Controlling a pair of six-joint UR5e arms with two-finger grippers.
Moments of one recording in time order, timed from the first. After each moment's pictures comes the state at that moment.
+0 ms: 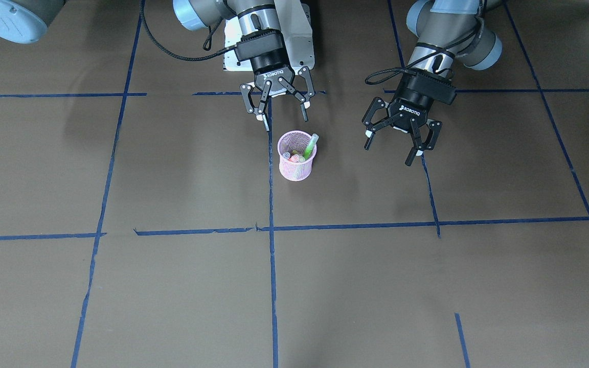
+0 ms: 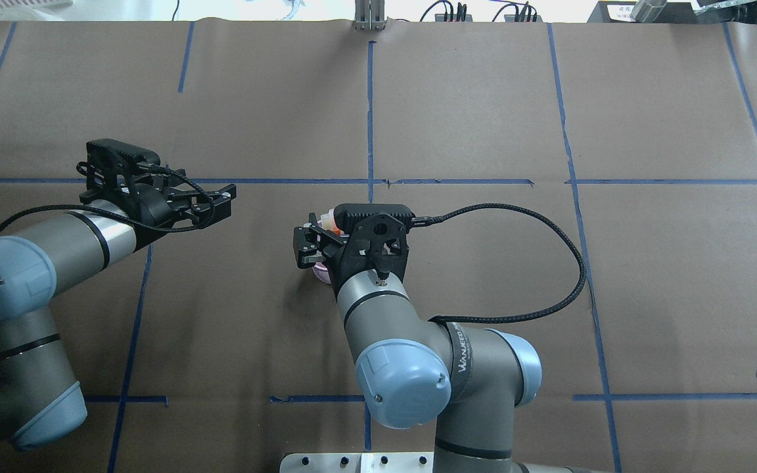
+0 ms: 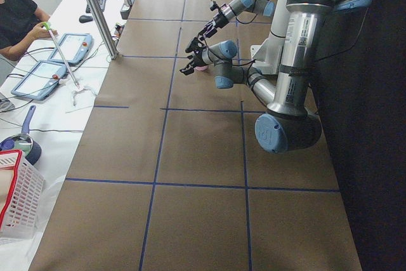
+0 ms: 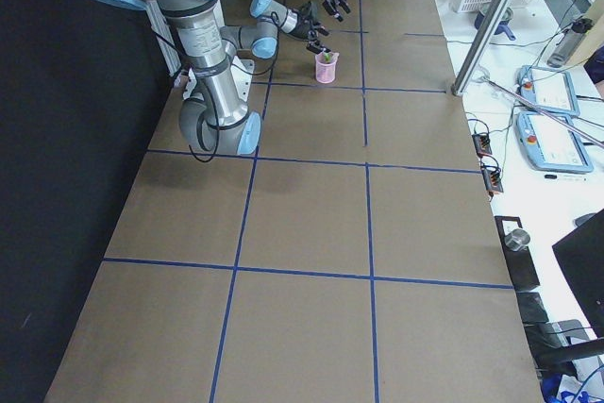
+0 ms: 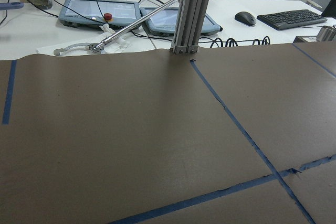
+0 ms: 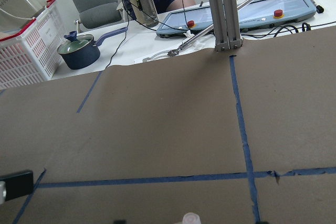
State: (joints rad) left arm -0.54 -1.73 -1.85 -2.50 -1.34 -0.93; right arm 0.21 -0.90 1.76 -1.19 0.90 1.32
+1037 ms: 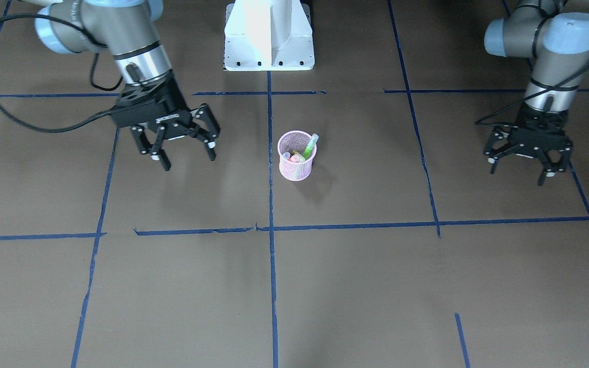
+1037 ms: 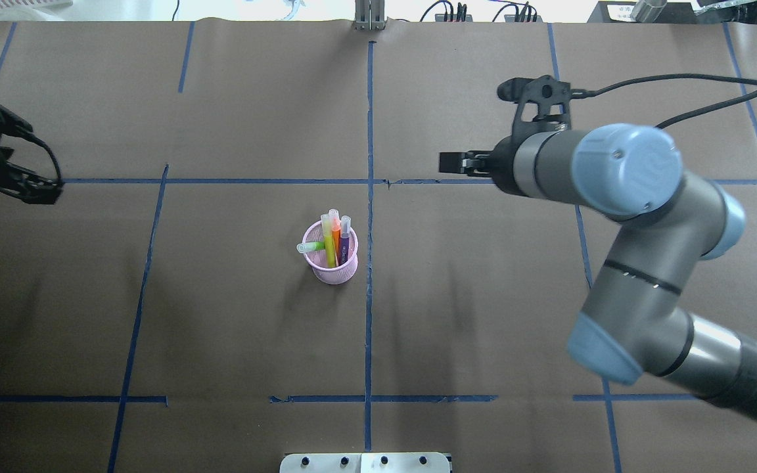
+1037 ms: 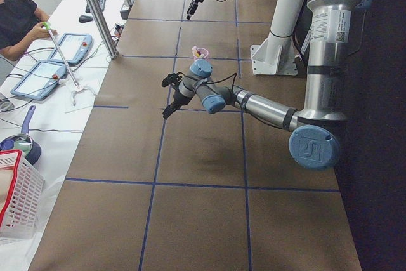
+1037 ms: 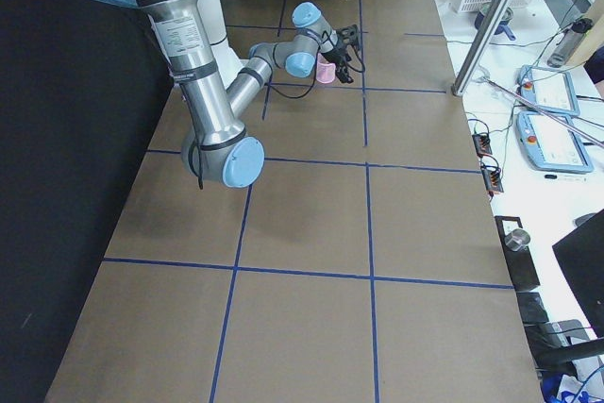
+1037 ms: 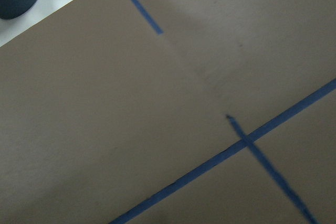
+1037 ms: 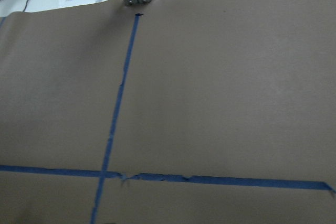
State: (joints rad) left arm -0.99 -1.56 -1.82 -2.09 -1.80 -0.30; right arm 0.68 -1.20 1.91 -1.20 1.68 1.15
